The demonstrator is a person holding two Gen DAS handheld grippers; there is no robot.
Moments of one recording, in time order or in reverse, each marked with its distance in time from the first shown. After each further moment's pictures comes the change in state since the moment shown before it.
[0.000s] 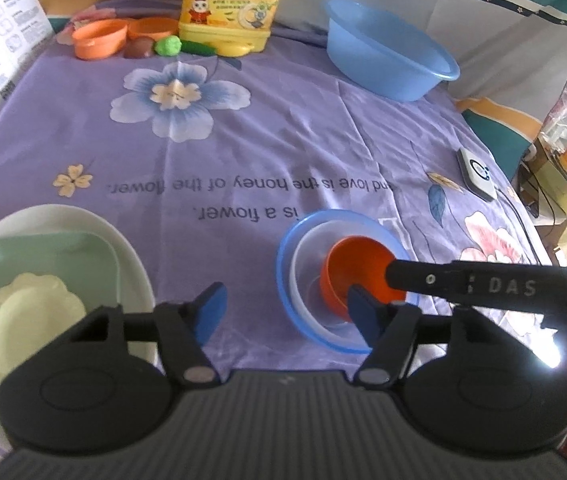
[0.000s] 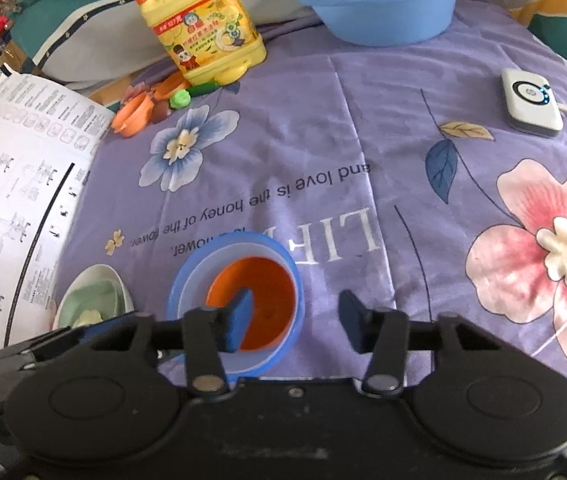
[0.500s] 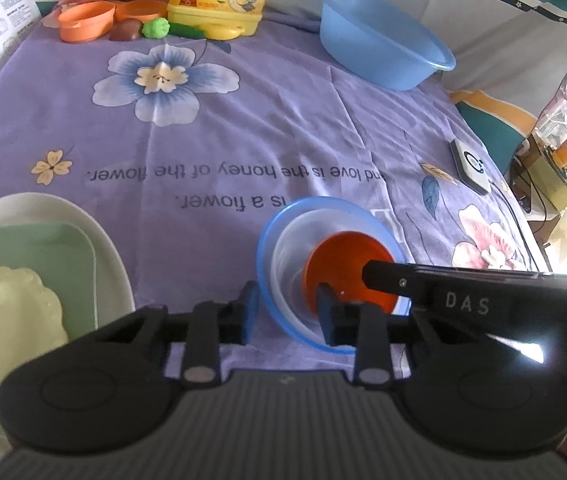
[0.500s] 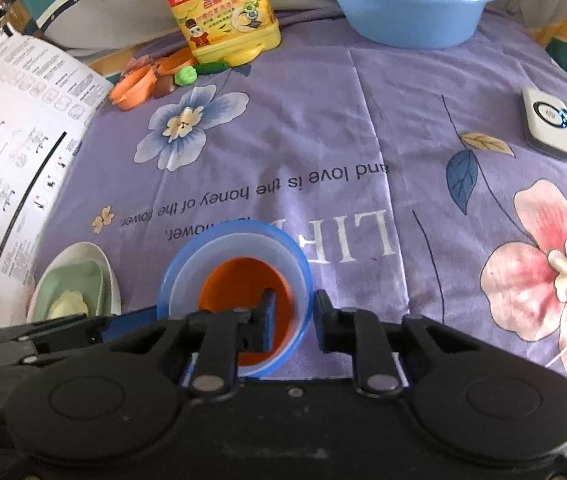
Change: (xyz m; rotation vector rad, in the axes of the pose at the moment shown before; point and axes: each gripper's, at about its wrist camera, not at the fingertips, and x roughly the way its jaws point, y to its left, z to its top) left arm 0.013 -0.001 0.001 -0.014 0.035 -0.034; right arm 0.013 0.025 0.000 -0.106 0.017 -0.068
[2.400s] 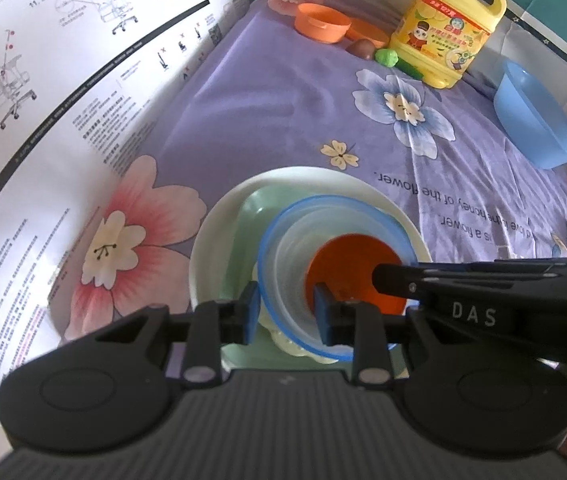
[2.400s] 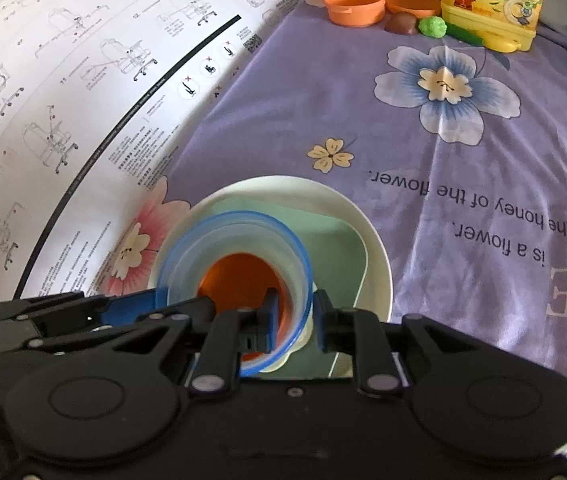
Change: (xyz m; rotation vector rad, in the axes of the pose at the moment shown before) left arm -0.096 0.162 -0.035 -0.297 -0.034 0.247; right arm 0.042 0.208 -0.003 -0.387 0.182 0.160
